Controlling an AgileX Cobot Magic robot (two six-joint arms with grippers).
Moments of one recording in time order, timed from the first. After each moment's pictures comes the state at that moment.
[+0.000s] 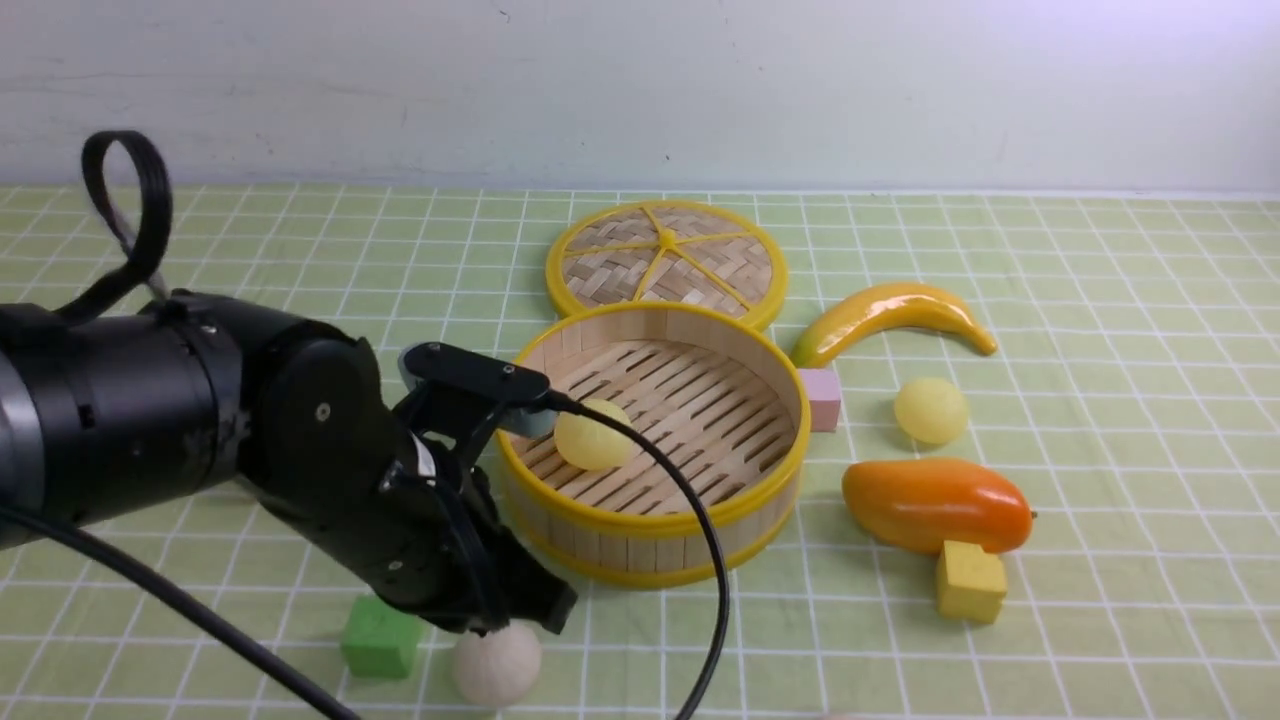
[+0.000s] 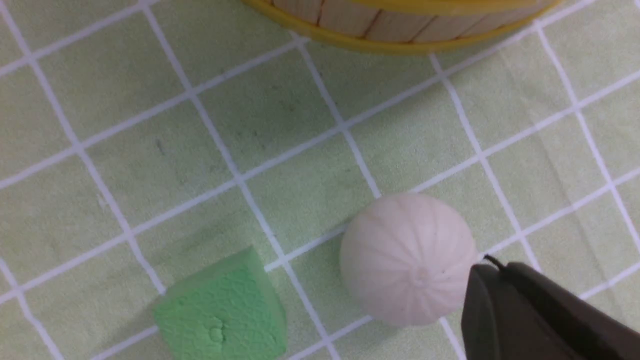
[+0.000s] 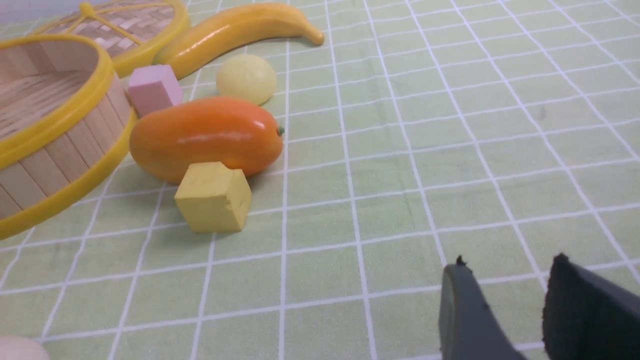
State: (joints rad) right arm 0.05 -0.01 0.02 -0.16 0.39 0.34; left arm -0.53 1.57 -0.98 -0.12 0.64 0.02
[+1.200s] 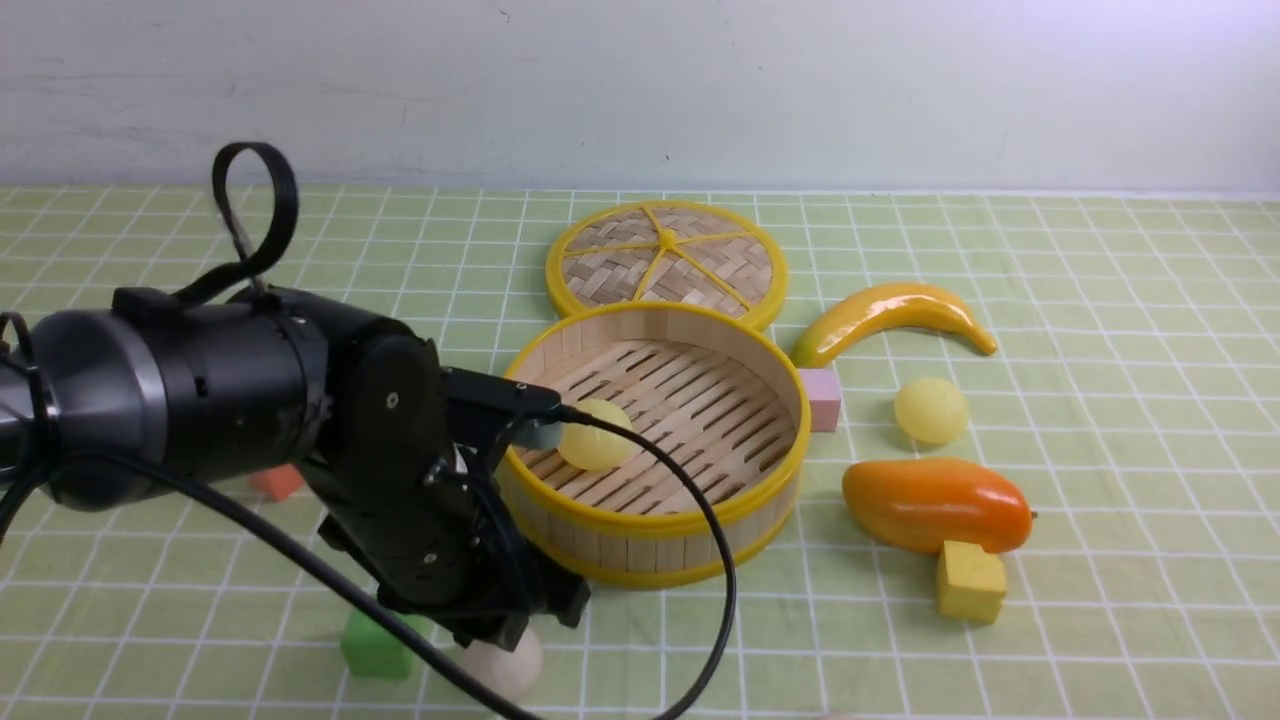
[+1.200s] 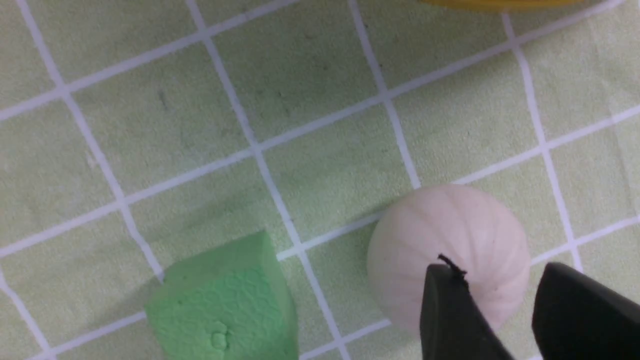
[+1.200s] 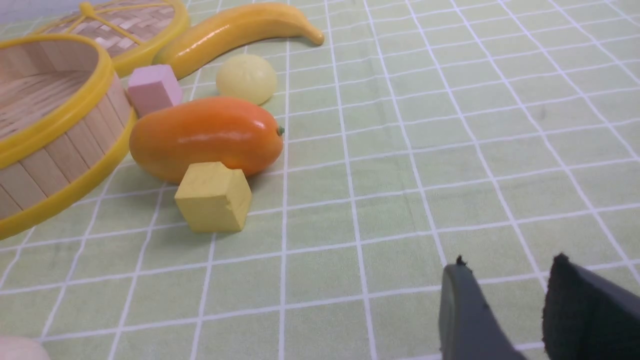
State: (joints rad) right arm 0.05 -0.01 0.02 -0.16 0.39 0.34; left arm -0.53 1.68 -1.06 -0.07 0.71 -0.10
